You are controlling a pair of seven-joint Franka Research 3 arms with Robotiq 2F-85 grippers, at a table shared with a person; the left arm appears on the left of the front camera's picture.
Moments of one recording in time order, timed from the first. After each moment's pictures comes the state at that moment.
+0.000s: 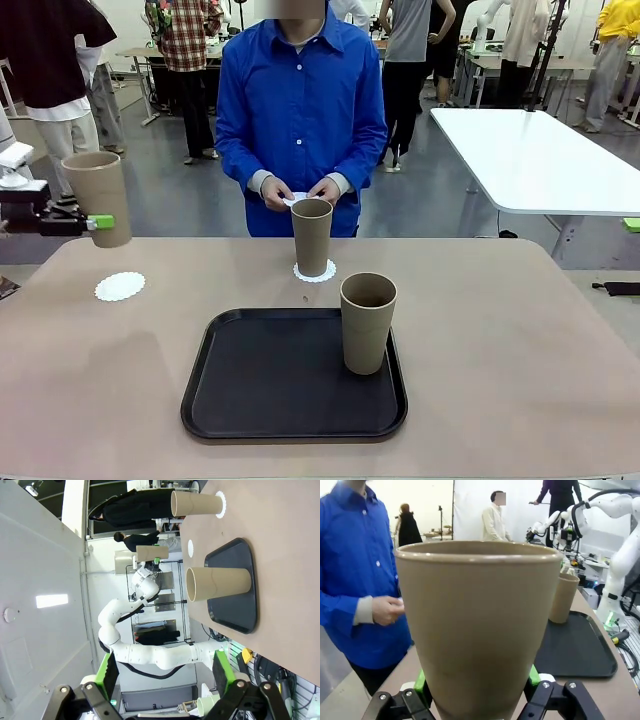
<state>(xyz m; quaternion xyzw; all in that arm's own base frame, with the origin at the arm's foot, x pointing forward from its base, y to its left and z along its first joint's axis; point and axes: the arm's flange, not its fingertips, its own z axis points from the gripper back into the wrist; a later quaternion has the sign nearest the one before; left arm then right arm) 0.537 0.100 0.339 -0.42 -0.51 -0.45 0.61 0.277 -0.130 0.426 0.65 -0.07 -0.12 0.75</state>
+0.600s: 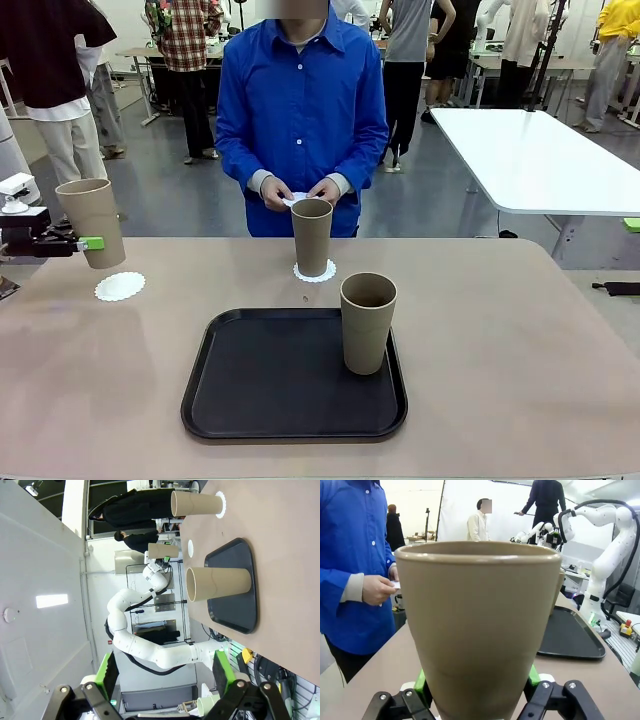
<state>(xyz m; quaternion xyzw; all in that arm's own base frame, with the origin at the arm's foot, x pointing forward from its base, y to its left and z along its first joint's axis) 0.561 0.138 0.273 -0.48 -0.48 -0.43 0.59 0.277 -0.130 0.426 0.65 -0.07 -0.12 0.75</state>
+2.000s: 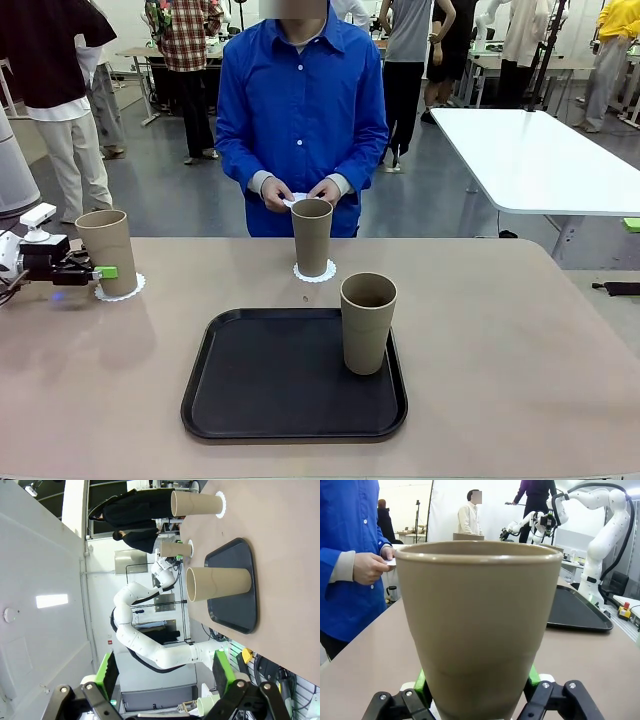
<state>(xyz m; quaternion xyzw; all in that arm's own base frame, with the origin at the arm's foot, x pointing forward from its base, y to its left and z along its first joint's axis) 0.573 0.131 0.213 -0.48 -0.47 -0.46 0.58 0.277 -0.130 0.426 0.65 -0.07 -0.12 0.75</state>
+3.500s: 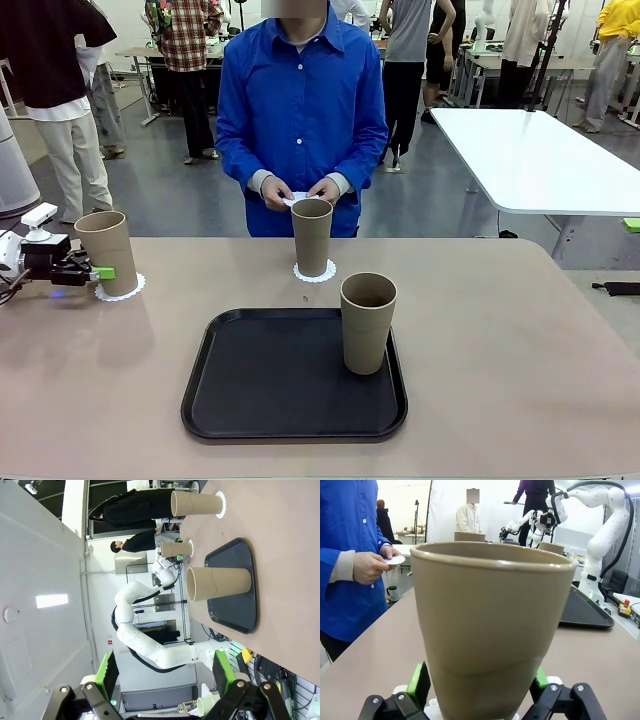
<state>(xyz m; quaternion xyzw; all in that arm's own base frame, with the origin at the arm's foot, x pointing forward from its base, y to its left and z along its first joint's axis) 0.580 0.135 0.211 -0.48 -0.47 -0.46 0.58 0.277 -0.130 0.426 0.65 -0.07 -0.12 0.75</state>
